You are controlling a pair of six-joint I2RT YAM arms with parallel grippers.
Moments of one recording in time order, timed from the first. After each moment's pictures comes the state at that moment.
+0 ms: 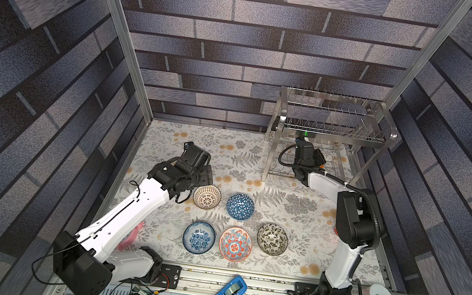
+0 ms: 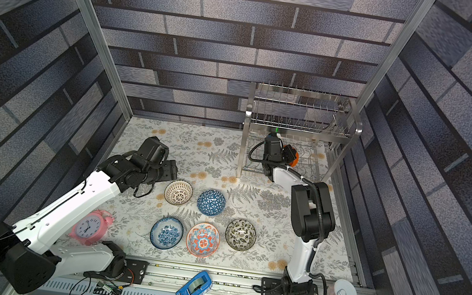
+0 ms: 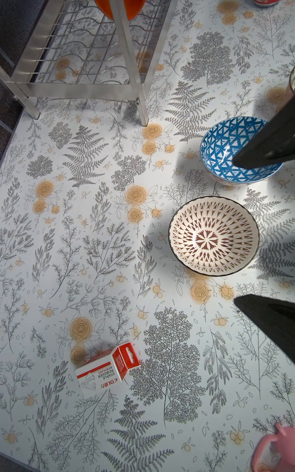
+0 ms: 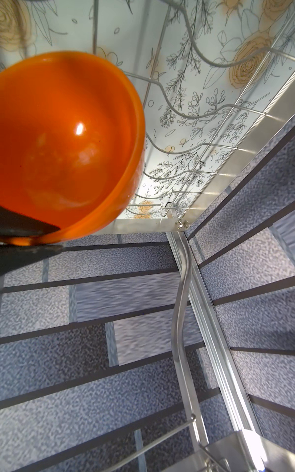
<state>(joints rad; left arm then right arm) -0.48 1.19 1.15 -0.88 -0.20 -0.64 0.30 1.94 1.28 0.14 0.95 -0.71</state>
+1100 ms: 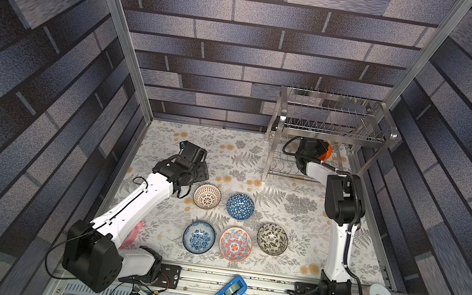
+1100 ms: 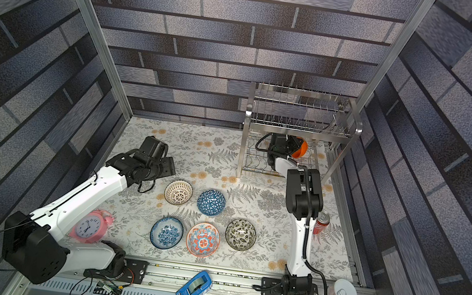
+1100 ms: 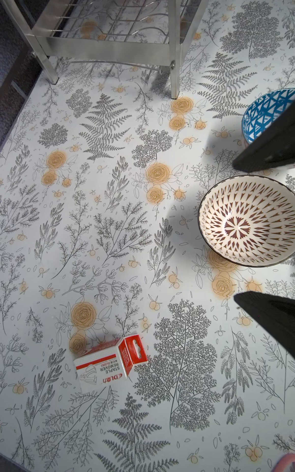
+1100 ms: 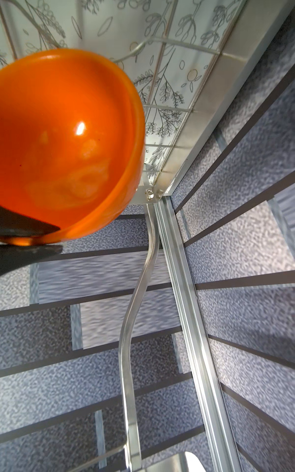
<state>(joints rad) -0.37 1.28 1.09 -0.74 -0.17 -0.63 0.20 2.25 1.59 0.38 1.00 -1.02</state>
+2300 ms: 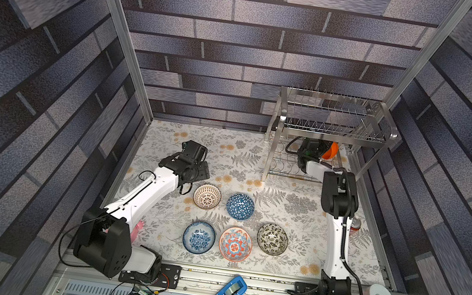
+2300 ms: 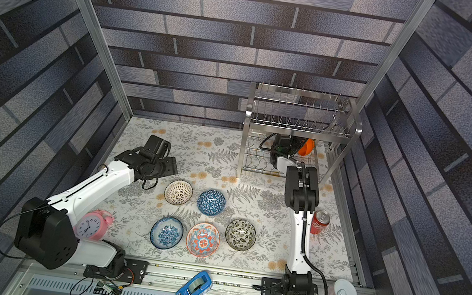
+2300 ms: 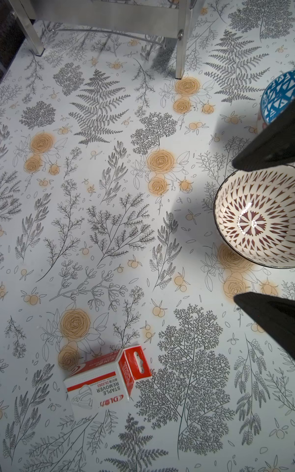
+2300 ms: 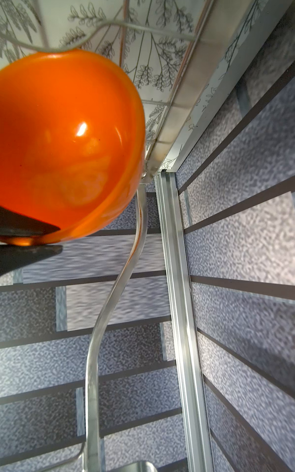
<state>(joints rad) -0.33 1.38 1.09 -0.70 -0.13 -0.60 0.16 2.41 1.73 0.56 1.04 -1.29</state>
